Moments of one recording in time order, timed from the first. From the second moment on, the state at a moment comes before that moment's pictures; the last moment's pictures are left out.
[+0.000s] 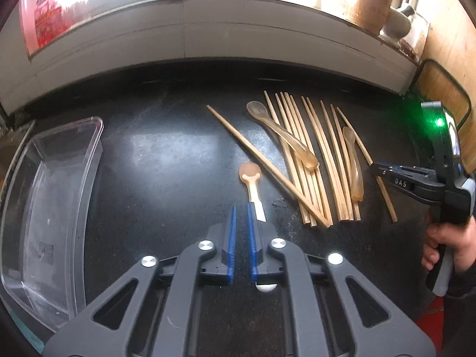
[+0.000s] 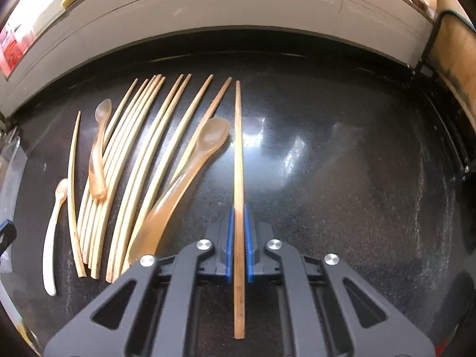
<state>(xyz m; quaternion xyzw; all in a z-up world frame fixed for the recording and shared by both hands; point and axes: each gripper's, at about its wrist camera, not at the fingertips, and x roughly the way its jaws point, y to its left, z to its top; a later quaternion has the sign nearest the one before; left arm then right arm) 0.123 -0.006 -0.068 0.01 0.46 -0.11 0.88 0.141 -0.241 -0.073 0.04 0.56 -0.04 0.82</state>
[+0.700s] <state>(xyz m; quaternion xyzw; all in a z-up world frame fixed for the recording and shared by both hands) 0.139 -0.040 -0.114 0.05 0.48 -0.08 0.87 0.106 -0.266 -0.060 0.07 0.54 -0.03 0.84</state>
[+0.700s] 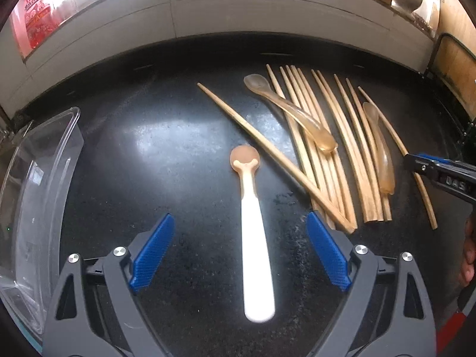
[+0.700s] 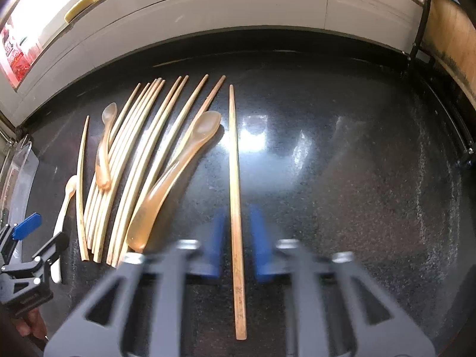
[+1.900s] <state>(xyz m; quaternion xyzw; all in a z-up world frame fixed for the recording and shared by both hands) 0.109 0.018 -0.031 0.02 0.43 -0.06 0.90 0.082 -0.188 0.018 0.08 0.50 0.06 0.86</state>
